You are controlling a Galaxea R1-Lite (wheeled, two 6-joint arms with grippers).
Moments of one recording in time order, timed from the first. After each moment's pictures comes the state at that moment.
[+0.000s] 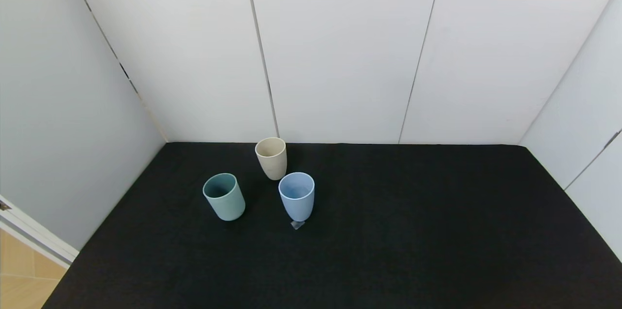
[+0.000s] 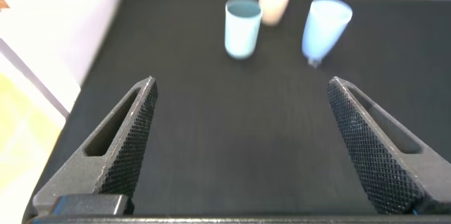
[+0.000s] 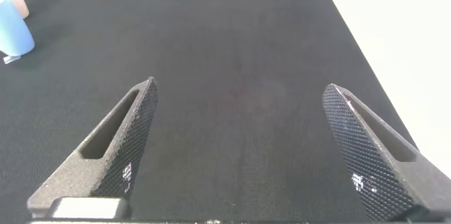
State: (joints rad) left arm -0.01 0.14 -0.22 0.11 -0.03 -0.06; right arm 0.00 0.00 0.00 0.00 -0.02 0.06
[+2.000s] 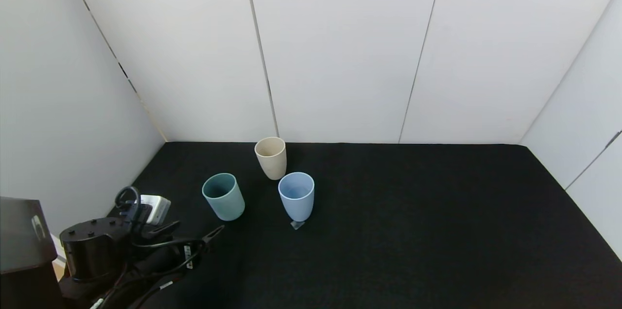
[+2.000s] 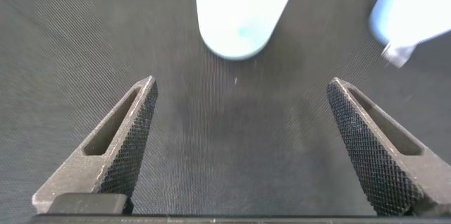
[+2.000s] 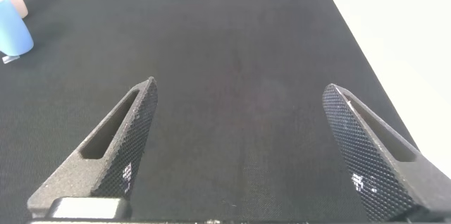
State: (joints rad) left arm -0.07 2.03 -0.11 -1.56 -0.09 -0.02; right arm 0.00 0.00 0.00 0.00 -0.02 0.06
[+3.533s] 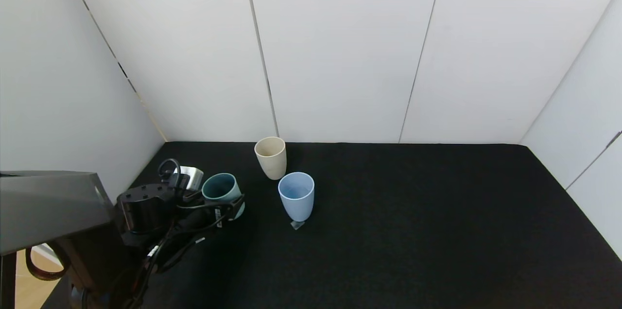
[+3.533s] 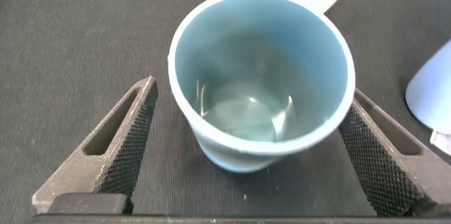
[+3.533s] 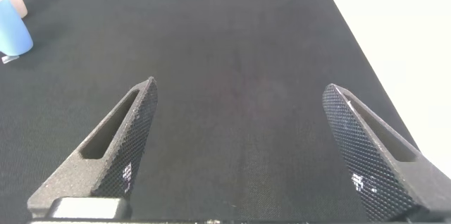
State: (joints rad) left arm -0.09 2.19 -0.48 -1.46 -0.09 0.02; right arm 0.00 0.00 0.00 0.00 -0.02 0.06
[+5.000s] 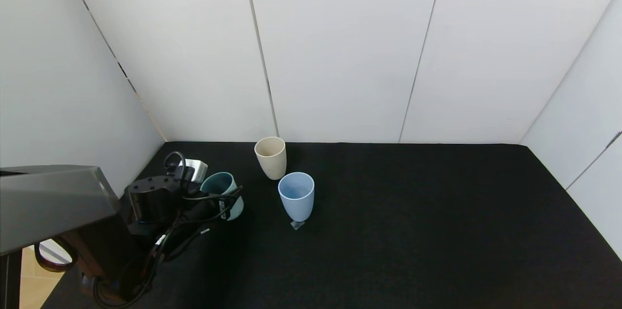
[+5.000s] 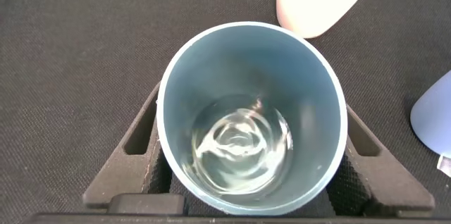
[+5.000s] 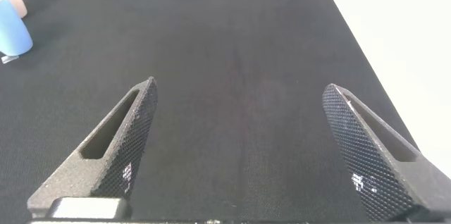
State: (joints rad) left arm -0.09 2.20 -0.56 -1.41 -0.09 0.02; right arm 0.00 0.00 0.00 0.00 -0.02 0.06
